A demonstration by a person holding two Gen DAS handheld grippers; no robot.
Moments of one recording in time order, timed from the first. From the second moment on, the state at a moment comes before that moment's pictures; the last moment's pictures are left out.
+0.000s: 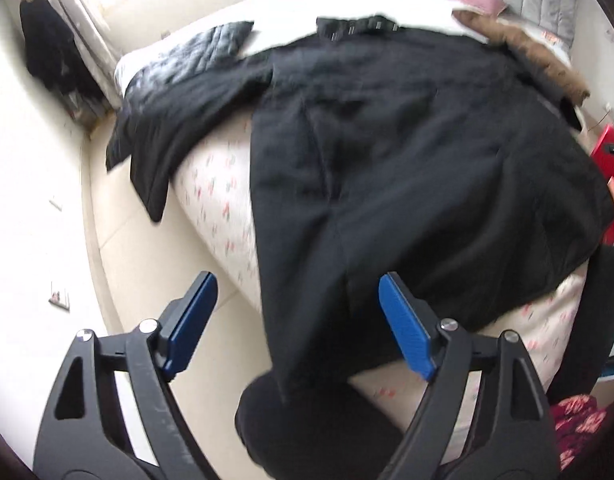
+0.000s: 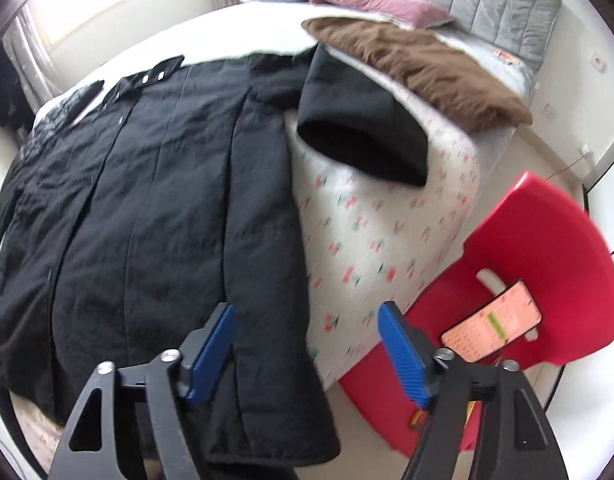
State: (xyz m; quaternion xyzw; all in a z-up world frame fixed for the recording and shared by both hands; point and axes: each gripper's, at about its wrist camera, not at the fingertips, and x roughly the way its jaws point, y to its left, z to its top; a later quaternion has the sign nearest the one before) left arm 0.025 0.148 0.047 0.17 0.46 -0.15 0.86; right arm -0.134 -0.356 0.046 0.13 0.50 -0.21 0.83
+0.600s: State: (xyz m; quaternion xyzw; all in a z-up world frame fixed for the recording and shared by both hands) left arm 0.102 0.036 0.044 0.09 0.47 -0.22 0.85; right arm 0.011 -0.383 -0.013 -0.10 0.49 -0.26 0.83
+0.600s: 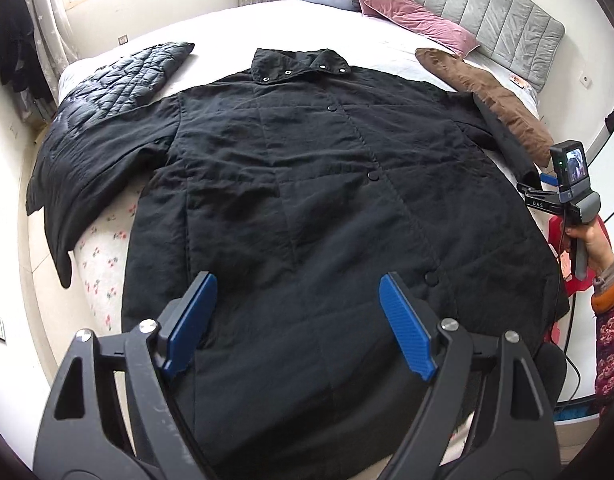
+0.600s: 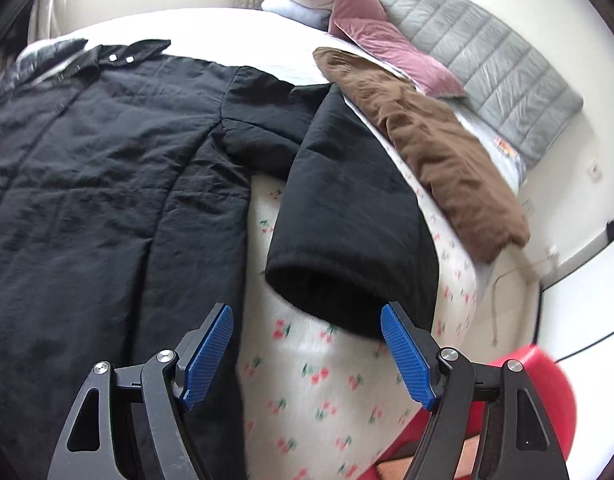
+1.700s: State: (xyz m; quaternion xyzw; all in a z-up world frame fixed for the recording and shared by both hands) left arm 0.188 0.219 0.028 -0.10 0.46 -0.08 0.88; right arm 0.102 -0.486 0.105 0.03 0.45 -0.33 0.83
